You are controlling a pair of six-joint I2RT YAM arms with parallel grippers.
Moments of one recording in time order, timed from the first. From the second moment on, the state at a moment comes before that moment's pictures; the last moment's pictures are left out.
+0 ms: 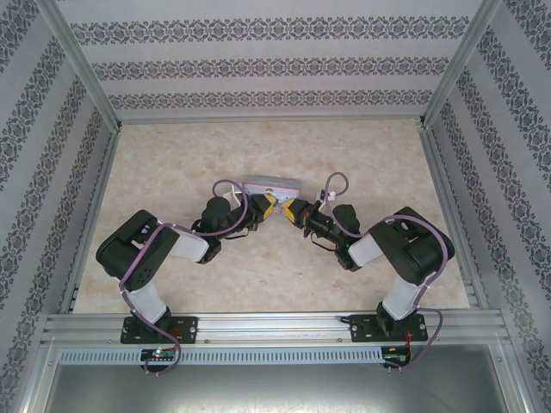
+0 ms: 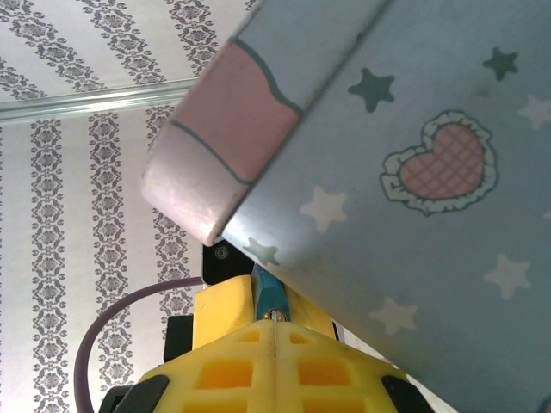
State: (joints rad) left arm -0.56 1.73 0.55 1.05 0.34 -1.52; right arm 0.53 1.75 0.39 1.29 -0.43 1.65
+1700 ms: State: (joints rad) left arm -0.56 1.65 0.56 0.79 0.34 -1.51; right arm 0.53 1.81 0.40 1.30 -0.44 1.64
